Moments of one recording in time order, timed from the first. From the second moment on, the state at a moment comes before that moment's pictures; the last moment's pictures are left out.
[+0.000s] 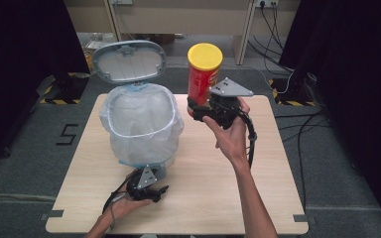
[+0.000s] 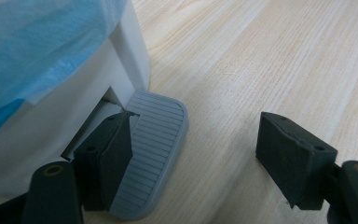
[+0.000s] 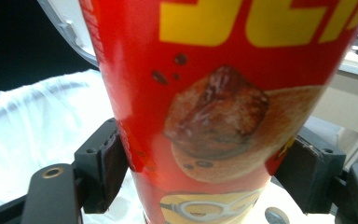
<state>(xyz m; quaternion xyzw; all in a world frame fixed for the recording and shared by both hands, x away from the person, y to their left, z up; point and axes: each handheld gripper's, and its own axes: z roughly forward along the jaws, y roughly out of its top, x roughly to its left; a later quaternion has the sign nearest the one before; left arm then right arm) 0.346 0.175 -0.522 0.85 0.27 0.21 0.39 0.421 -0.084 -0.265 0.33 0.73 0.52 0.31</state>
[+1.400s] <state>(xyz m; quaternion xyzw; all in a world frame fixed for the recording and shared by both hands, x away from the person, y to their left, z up) 0.346 0.175 -0.522 0.86 0.27 0.20 0.39 0.433 0.027 -0.256 0.25 0.78 0.52 0.24</state>
